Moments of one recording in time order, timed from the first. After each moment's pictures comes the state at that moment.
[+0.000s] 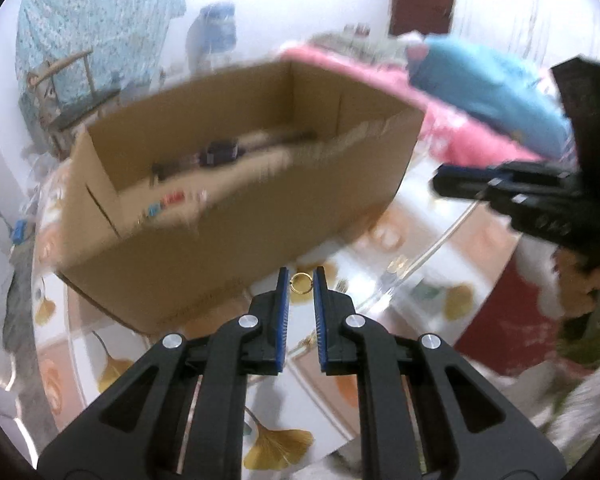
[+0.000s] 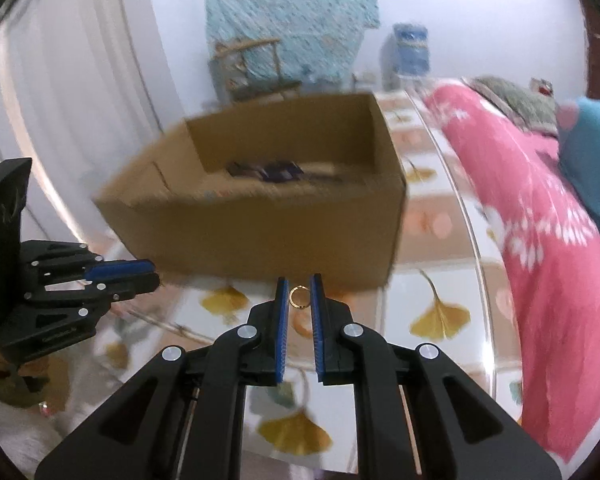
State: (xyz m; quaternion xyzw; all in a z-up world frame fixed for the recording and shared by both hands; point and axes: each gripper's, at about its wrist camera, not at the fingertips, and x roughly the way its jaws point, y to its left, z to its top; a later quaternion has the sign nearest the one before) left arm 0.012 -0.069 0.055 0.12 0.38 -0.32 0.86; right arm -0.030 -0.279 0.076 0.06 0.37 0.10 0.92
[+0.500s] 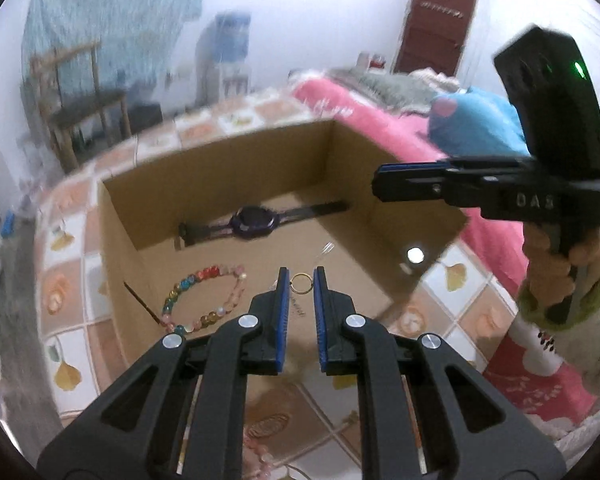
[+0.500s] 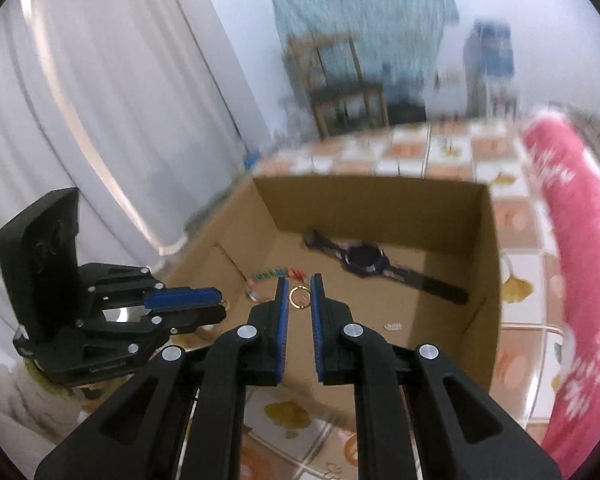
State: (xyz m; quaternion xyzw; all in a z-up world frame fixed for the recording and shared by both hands) left arm 0.114 -0.063 0.092 0.07 0.41 -0.32 0.85; right arm 0.119 -0.264 0.126 0.08 0.42 0.25 0.87
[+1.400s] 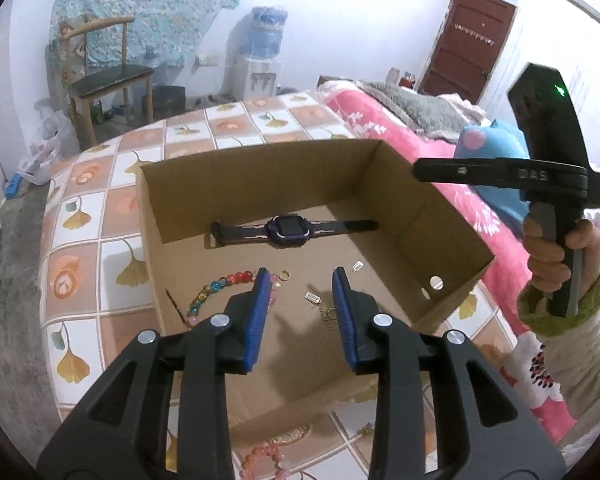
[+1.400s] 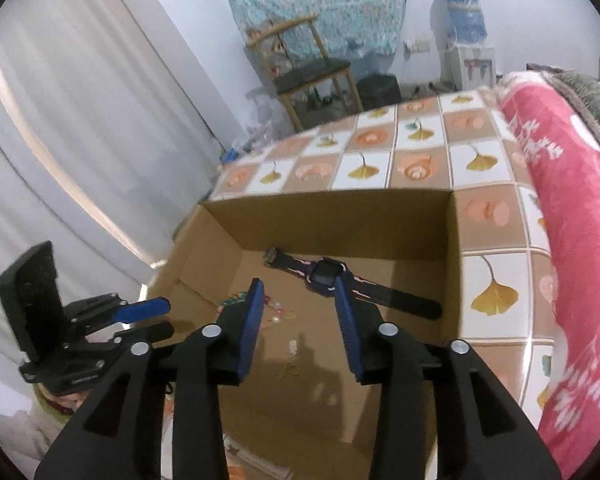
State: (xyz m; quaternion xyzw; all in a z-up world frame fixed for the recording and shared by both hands) left arm 0.128 -0.023 0.102 0.01 0.40 -0.29 0.87; right arm 0.157 -0.304 0.134 0.14 0.42 0.21 0.87
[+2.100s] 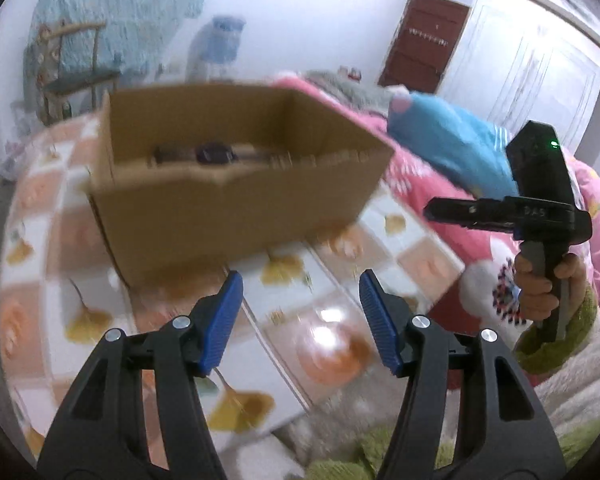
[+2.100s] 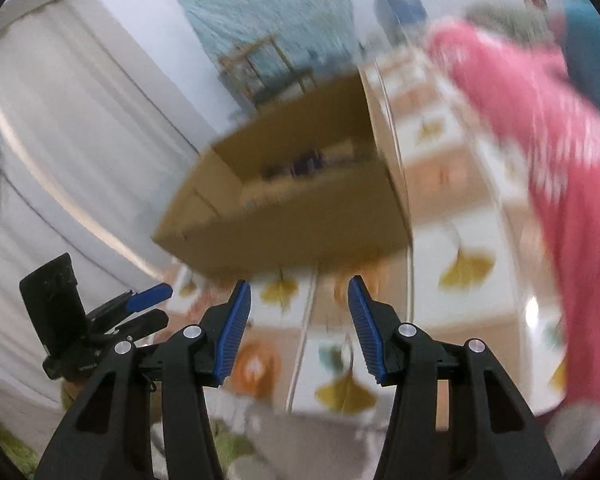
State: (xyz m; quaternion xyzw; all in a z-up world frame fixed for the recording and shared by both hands) left arm -0.007 -0.022 0.045 0.00 0.38 -0.36 0.85; right arm -0.031 -0.329 0.059 0.24 0.42 0.16 0.86
